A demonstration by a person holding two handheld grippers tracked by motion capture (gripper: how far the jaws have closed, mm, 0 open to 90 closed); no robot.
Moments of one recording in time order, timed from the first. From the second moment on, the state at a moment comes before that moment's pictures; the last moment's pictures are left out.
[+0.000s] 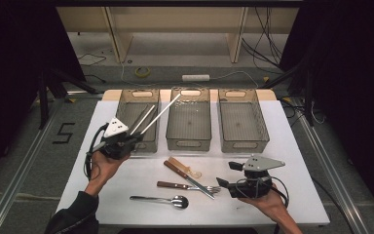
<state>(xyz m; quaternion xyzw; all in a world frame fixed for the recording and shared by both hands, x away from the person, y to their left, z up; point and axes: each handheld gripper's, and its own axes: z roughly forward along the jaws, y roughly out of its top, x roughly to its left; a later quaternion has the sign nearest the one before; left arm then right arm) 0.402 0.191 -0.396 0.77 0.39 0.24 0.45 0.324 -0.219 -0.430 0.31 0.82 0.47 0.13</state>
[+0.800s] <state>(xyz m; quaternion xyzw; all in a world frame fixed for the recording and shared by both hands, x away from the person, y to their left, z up) 0.437 0.229 -0.406 0.72 0.47 0.26 0.44 0.320 -0.219 -0.429 0.32 0.81 0.48 0.14</state>
